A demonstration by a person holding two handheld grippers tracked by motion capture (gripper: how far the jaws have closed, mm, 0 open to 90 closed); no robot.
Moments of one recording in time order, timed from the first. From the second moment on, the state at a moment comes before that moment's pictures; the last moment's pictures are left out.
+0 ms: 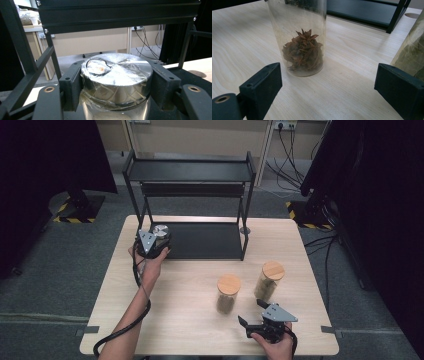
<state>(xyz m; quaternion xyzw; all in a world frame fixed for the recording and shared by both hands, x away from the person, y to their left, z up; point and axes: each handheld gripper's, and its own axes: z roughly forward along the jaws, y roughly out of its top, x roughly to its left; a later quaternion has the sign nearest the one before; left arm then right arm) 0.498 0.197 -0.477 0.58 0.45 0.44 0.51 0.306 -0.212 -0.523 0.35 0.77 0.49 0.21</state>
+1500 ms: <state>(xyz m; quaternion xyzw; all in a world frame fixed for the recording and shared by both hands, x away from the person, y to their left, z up) 0.525 0.198 -0.509 0.59 0.48 0.42 0.50 0.306 -0.212 -0.523 0.34 0.78 0.48 0.21</state>
